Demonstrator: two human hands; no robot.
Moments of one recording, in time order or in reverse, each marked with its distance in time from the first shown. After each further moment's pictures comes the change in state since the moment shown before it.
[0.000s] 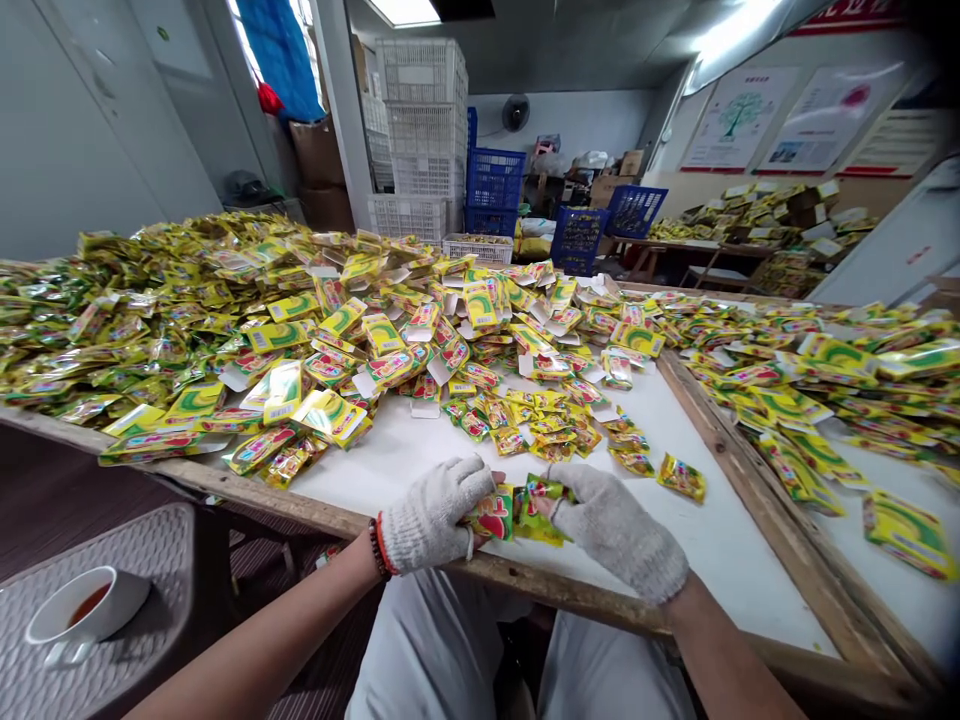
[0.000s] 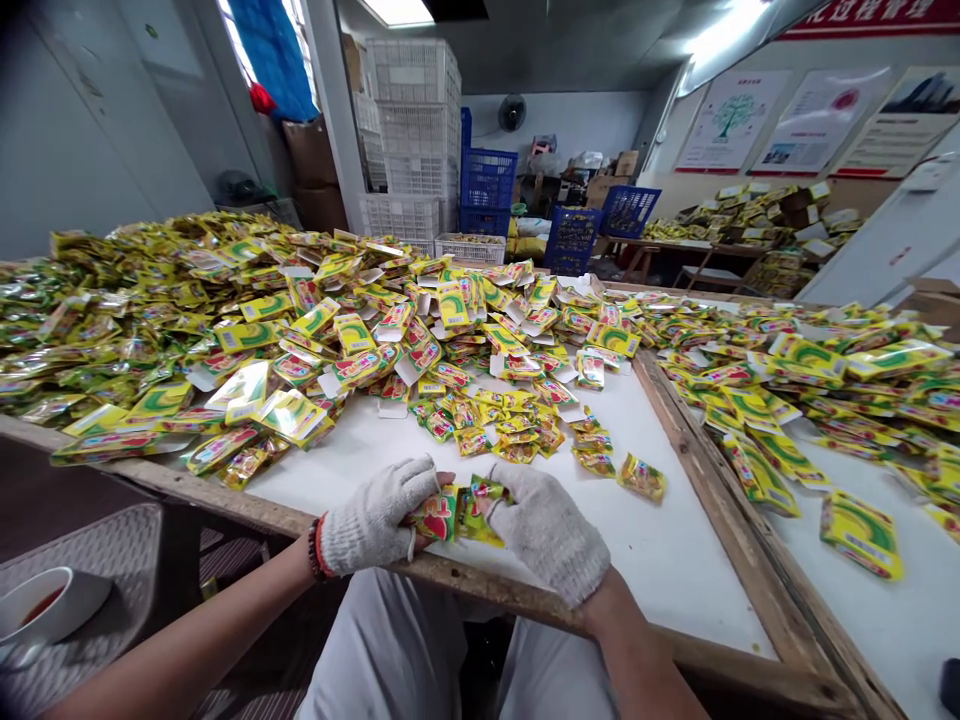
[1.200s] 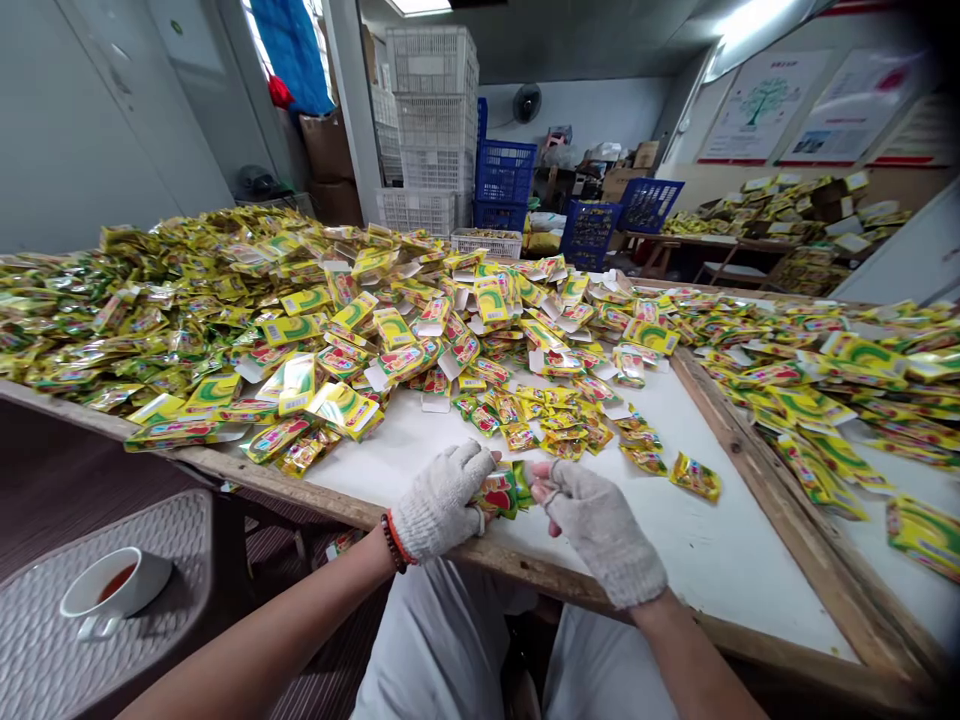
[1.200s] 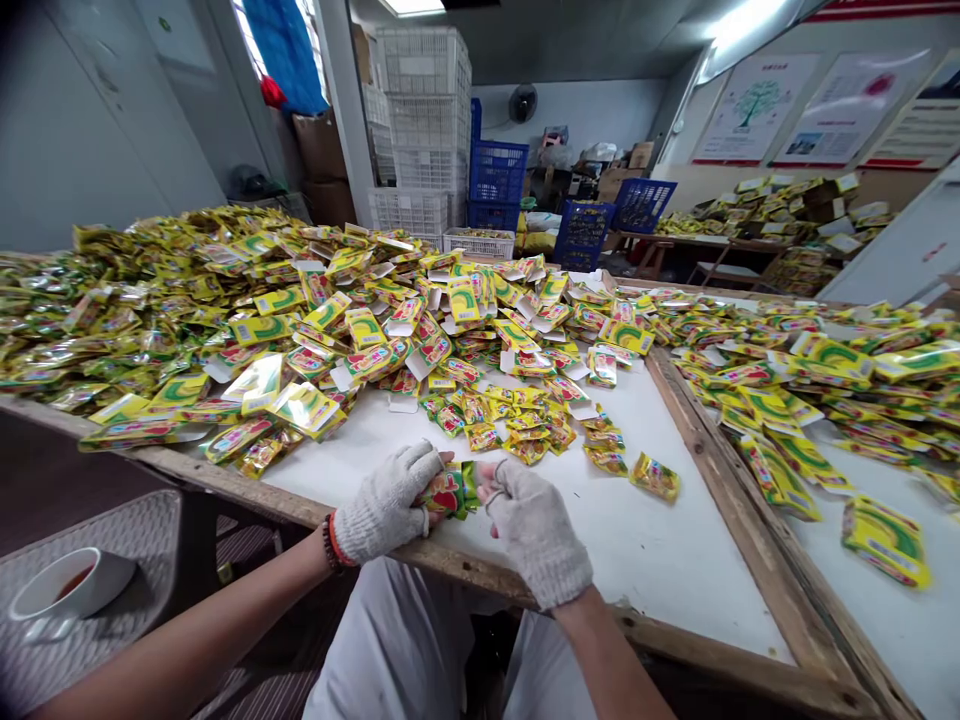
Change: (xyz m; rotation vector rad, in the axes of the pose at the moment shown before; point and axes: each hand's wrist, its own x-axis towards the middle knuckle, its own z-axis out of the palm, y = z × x) left_hand -0.001 0.001 0.005 0.138 0.024 -0.186; right_hand 0.000 -0.012 0.038 0.414 -0.002 0.303
